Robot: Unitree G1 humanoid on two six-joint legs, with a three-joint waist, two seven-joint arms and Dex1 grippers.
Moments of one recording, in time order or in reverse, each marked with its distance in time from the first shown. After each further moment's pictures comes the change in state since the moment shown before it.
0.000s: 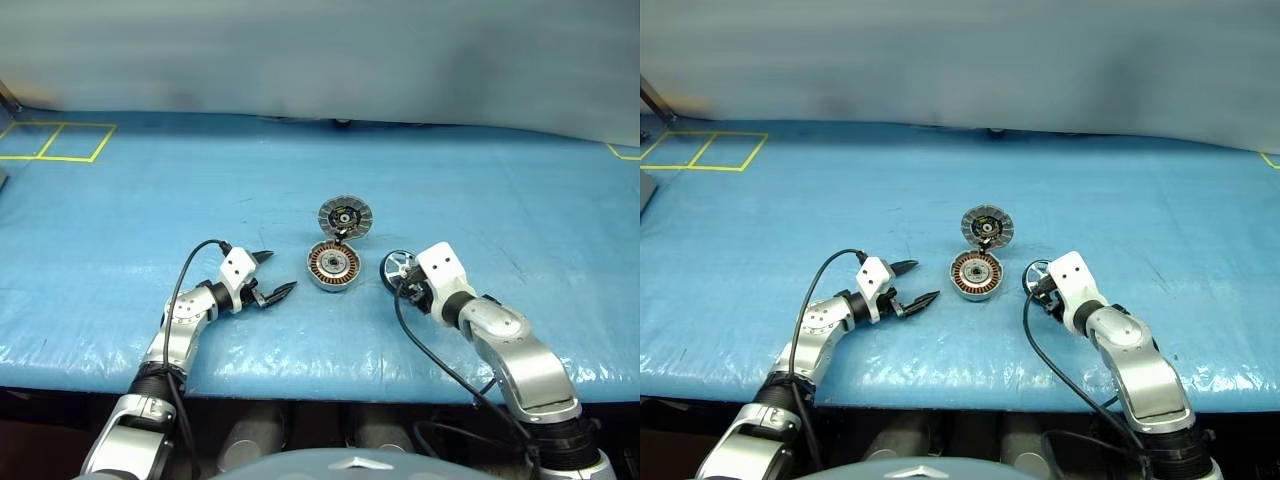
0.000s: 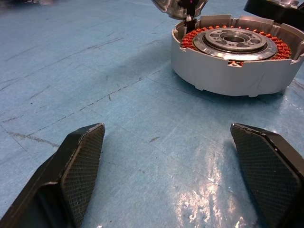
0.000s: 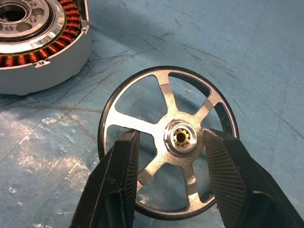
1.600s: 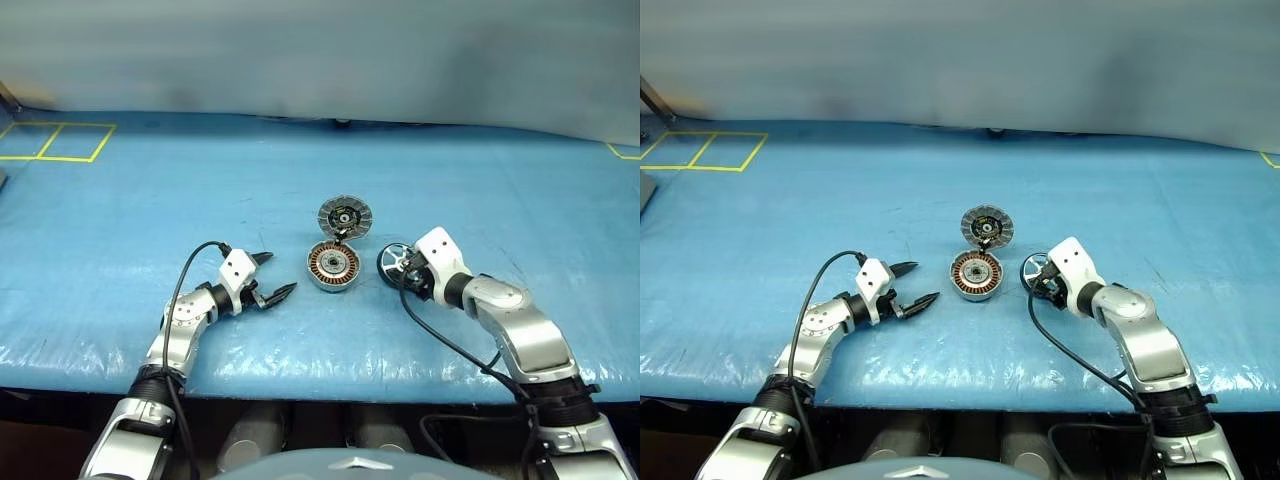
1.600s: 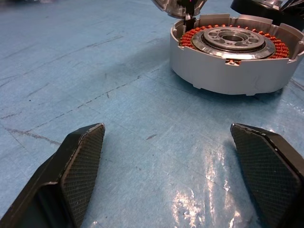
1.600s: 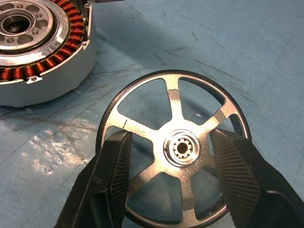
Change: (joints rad) left arm 0.019 0.000 -0.002 -0.020 0.010 0.001 0.009; right arm -0.148 -0.056 0.006 0.241 0.044 -0.121 0.188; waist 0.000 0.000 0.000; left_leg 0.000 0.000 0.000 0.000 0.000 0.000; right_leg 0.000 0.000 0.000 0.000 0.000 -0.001
